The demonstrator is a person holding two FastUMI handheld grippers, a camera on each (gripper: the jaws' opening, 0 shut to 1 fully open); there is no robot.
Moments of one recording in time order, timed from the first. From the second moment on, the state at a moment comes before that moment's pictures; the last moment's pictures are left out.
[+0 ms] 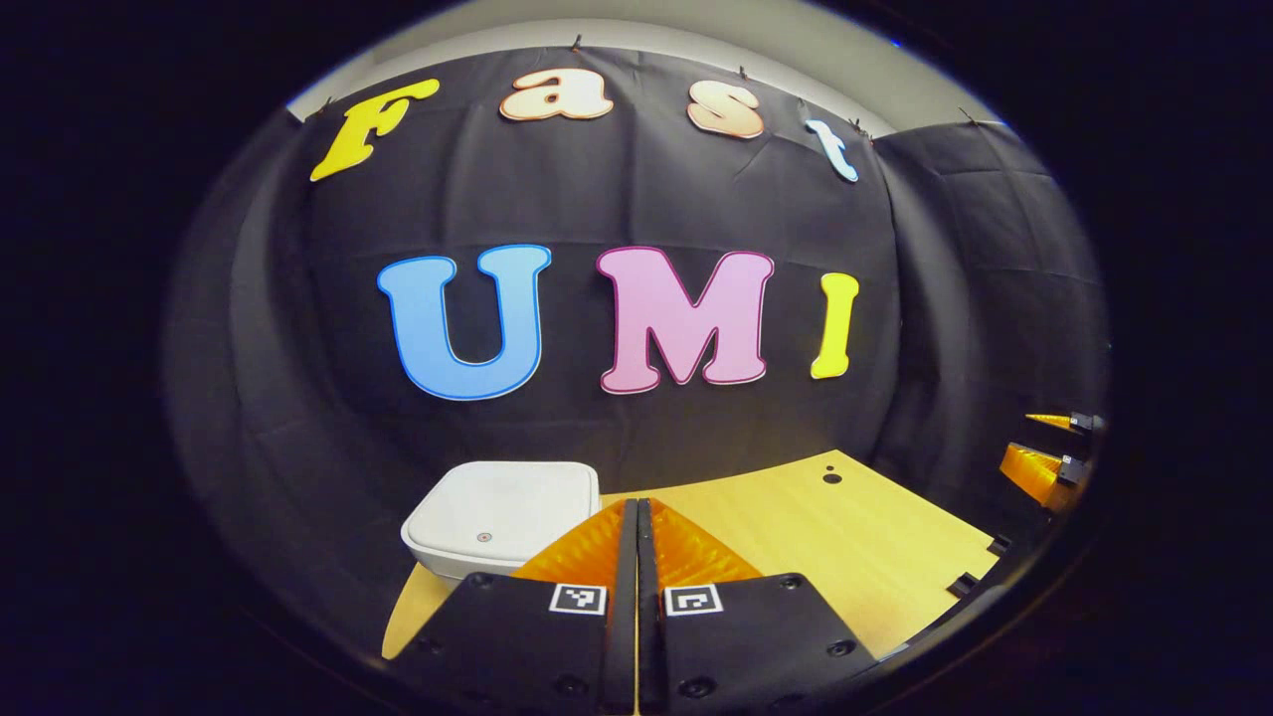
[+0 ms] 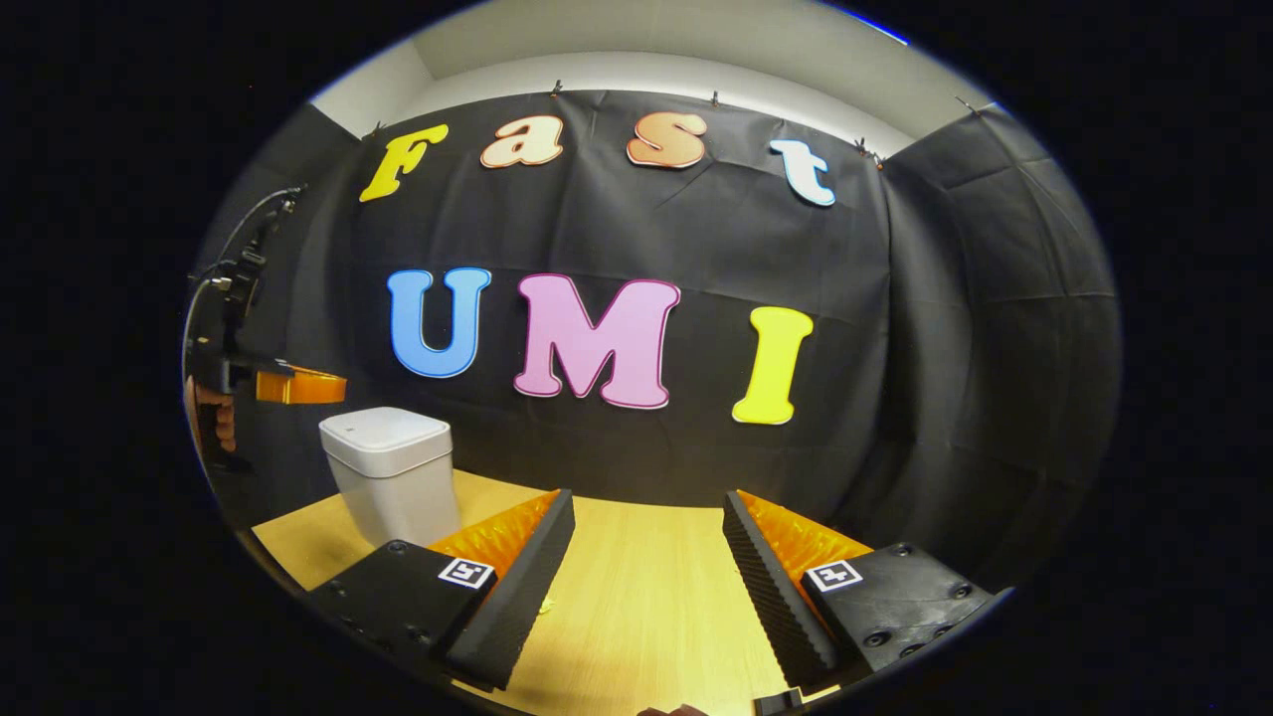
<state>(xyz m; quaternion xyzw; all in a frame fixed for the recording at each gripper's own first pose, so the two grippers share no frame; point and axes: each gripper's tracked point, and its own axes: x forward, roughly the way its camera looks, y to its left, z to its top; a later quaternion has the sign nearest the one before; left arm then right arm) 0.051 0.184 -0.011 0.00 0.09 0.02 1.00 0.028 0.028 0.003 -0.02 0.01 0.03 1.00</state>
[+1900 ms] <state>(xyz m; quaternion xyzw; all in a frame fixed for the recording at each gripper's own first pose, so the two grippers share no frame) 0.061 0.250 -0.018 0.02 0.14 0.12 0.98 0.129 0.119 -0.127 -0.02 0.22 0.17 0.96</state>
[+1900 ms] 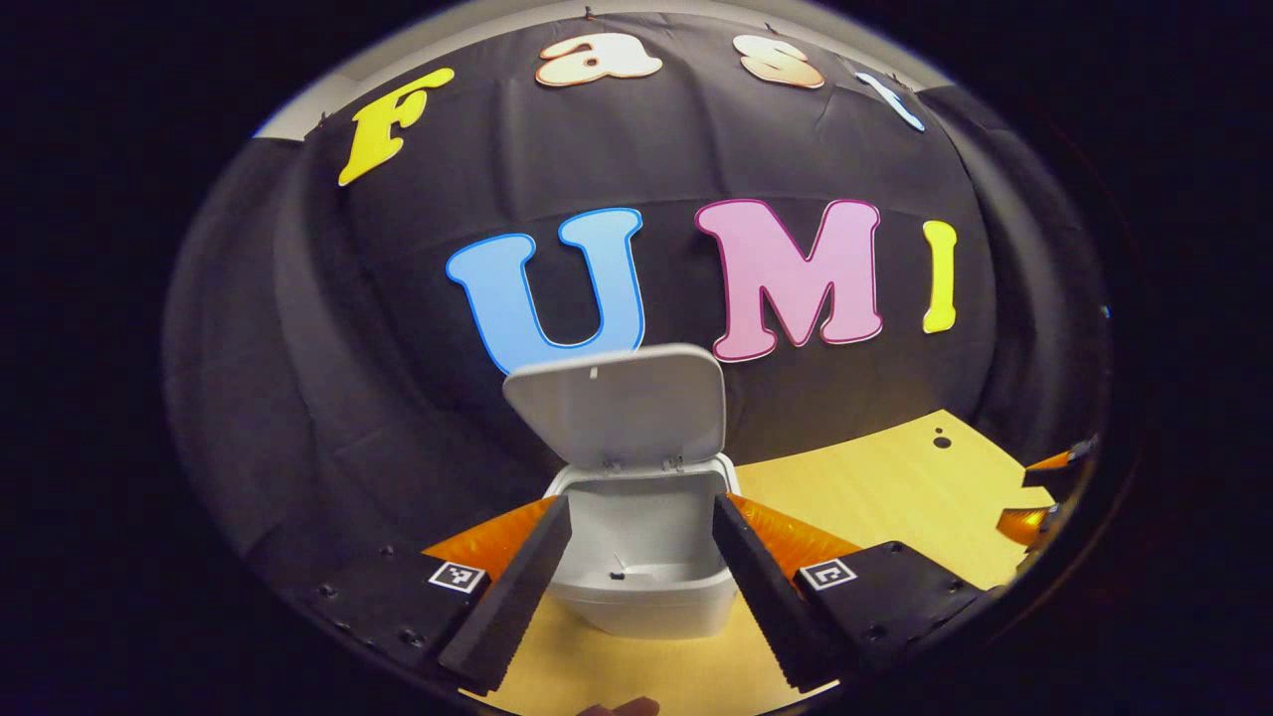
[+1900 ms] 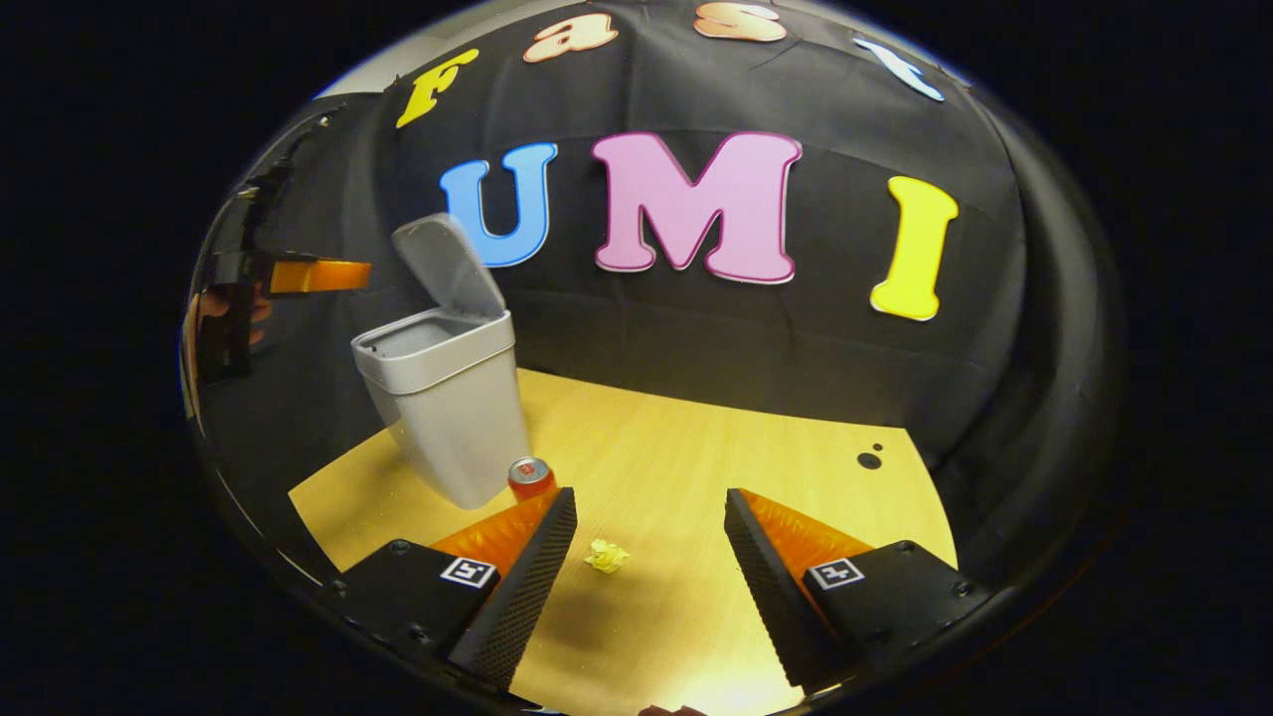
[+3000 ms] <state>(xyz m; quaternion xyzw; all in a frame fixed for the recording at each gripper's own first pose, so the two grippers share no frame) -0.102 0.297 -0.026 0.01 0.14 0.24 0.96 0.197 0.170 -0.354 -0.12 0.52 0.18 0.83</state>
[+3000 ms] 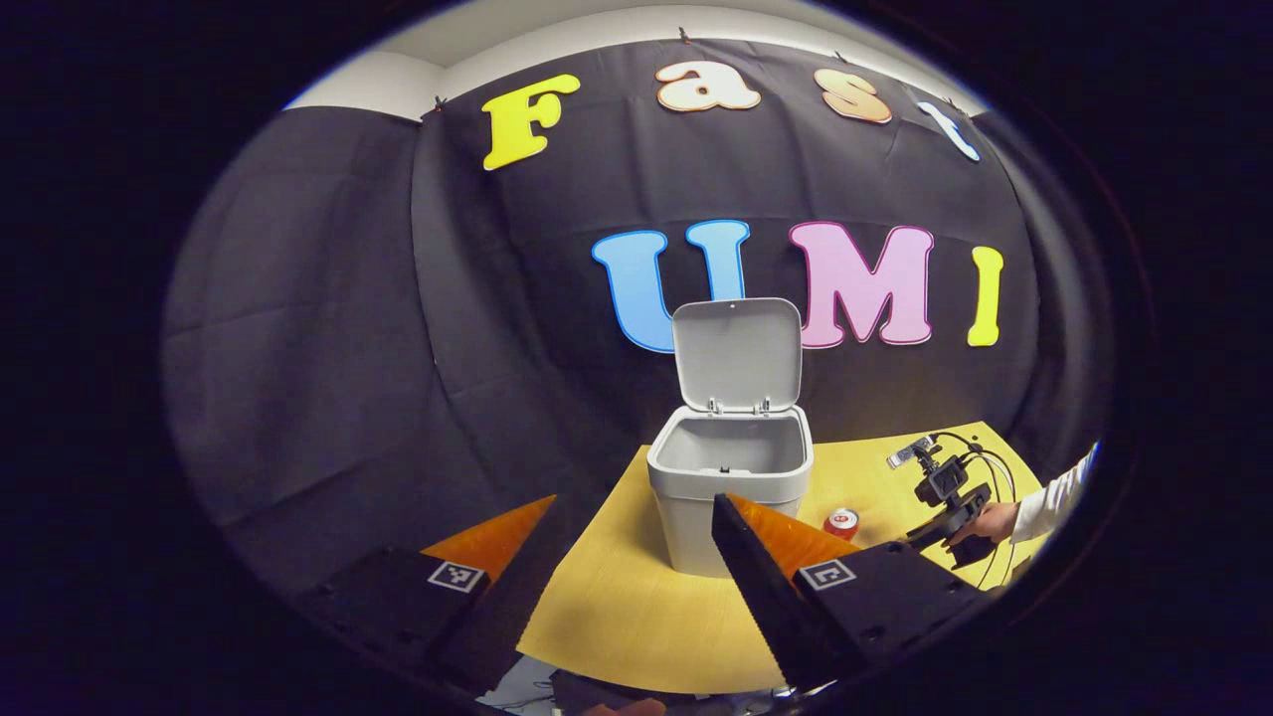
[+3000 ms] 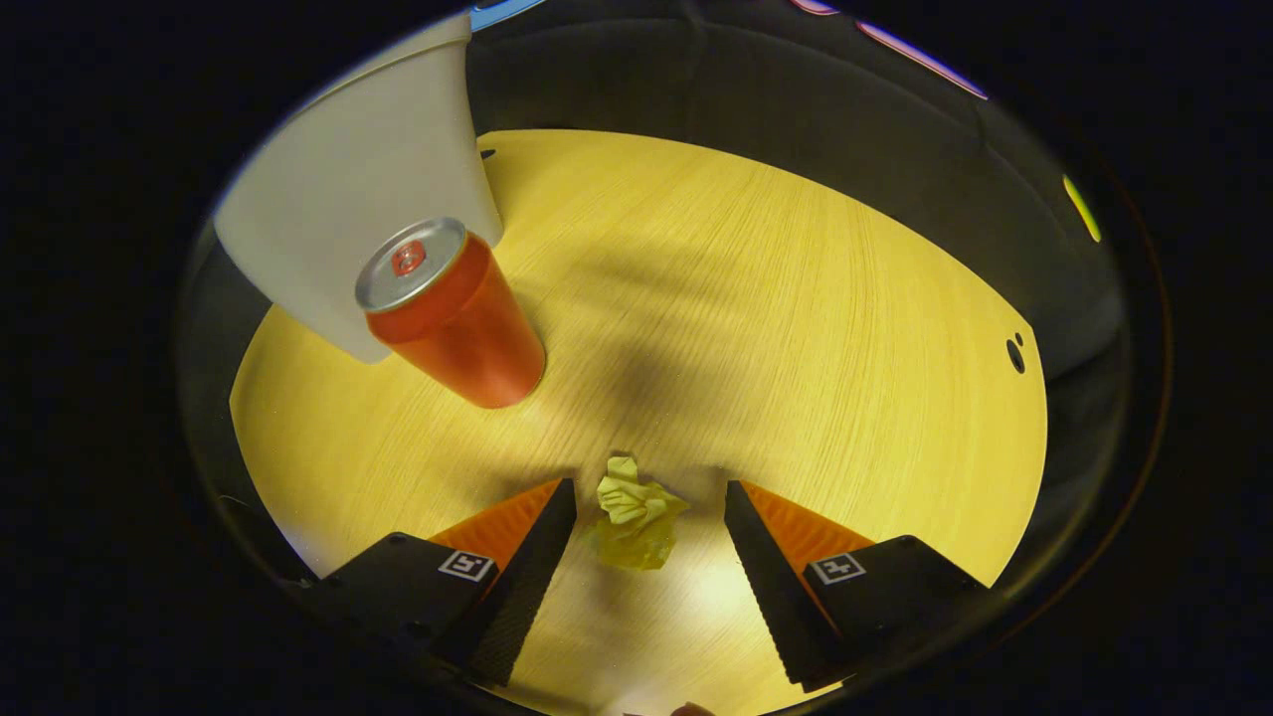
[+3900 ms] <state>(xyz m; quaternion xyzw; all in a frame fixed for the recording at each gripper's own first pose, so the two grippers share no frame) -0.085 0.289 -0.043 -0.08 0.13 0.21 0.97 0.216 0.248 -0.095 -0.08 0.27 0.31 0.91</state>
